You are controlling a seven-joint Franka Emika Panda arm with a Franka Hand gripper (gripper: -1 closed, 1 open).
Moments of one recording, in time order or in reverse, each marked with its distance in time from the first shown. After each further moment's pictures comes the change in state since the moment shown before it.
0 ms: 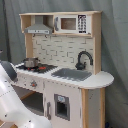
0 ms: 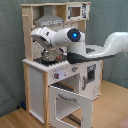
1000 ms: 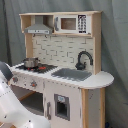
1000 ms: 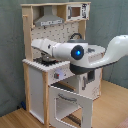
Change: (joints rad) arm 0.099 0.012 -0.003 -0.133 -0.277 0.008 -0.009
